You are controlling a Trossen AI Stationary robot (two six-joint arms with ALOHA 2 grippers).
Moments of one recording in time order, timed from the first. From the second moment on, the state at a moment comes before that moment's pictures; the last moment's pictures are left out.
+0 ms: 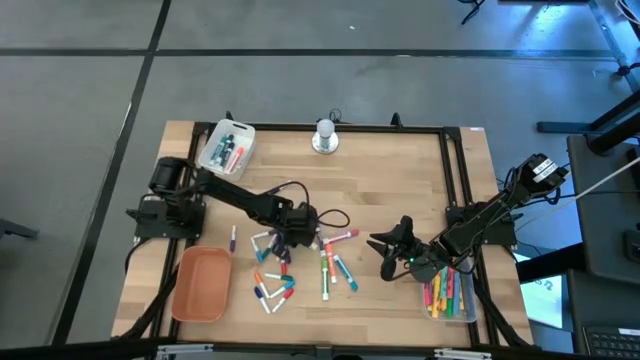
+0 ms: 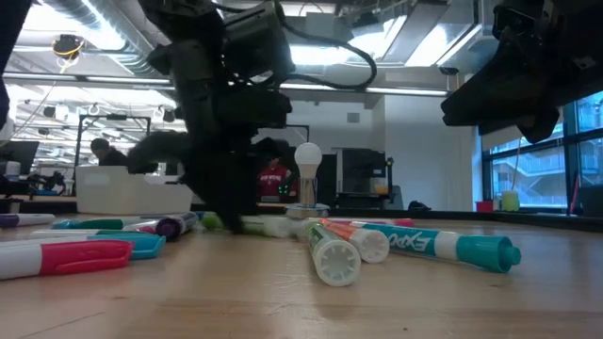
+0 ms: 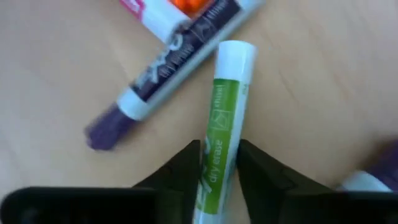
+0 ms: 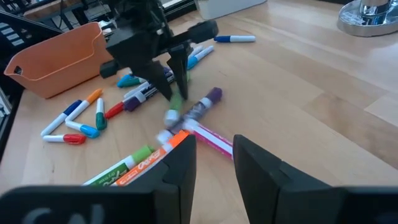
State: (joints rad) left arm -0.08 1.84 1.02 -0.34 -0.02 0.45; right arm 0.67 1.34 0.52 0.18 0.94 0.86
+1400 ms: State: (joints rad) left arm 0.48 1.37 0.99 -0.80 -0.76 -0.05; right arm 0.67 1.34 0.52 0.17 0.98 0.86
